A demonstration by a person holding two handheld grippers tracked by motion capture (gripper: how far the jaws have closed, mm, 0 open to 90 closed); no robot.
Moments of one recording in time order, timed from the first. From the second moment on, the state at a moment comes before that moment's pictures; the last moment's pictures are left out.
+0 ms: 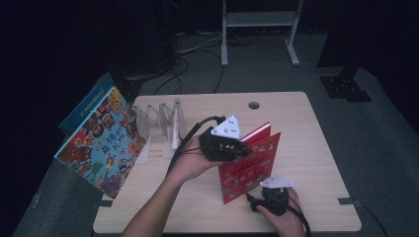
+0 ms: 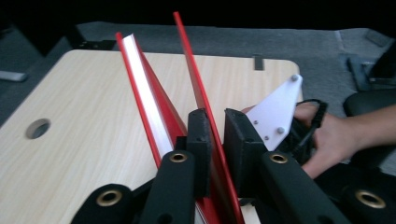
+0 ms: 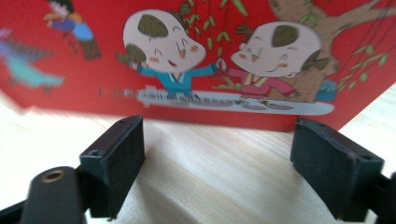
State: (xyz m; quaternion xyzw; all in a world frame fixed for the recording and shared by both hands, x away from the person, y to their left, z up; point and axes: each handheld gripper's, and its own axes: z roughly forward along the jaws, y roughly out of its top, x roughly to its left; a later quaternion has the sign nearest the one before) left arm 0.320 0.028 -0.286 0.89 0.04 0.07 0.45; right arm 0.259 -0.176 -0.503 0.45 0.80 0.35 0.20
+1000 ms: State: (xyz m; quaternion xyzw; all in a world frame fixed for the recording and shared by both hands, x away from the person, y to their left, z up) left arm 0.335 0.051 -0.286 0.89 0.00 0.03 0.45; right arm 0.296 -0.216 -0.470 0.32 0.81 0.46 0.16
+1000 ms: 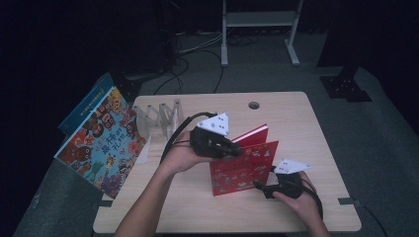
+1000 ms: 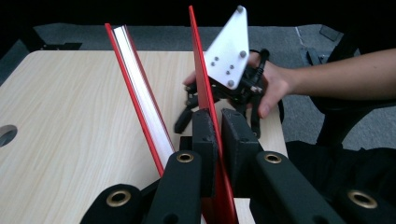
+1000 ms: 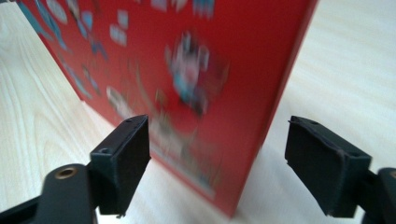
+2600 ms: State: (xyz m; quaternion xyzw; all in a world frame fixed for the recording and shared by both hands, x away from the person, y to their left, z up) left arm 0.340 0.084 -0.284 0.90 -0.06 0.01 0.43; right arm 0.293 -0.227 -0.455 0.29 0.82 0.48 0.14
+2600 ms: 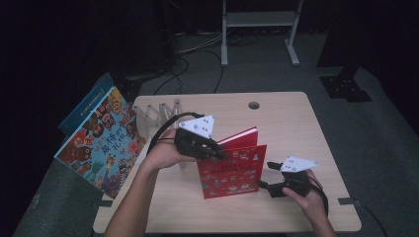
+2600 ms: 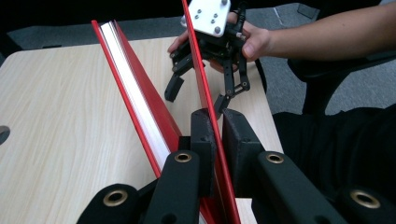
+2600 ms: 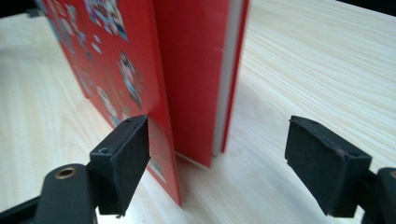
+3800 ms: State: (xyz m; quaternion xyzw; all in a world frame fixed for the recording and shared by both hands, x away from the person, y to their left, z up) left arm 0.330 0.078 -0.283 0.90 -0.08 -0.01 0.42; right arm 0.294 -0.190 -0.448 0.24 0.83 0.50 0.10
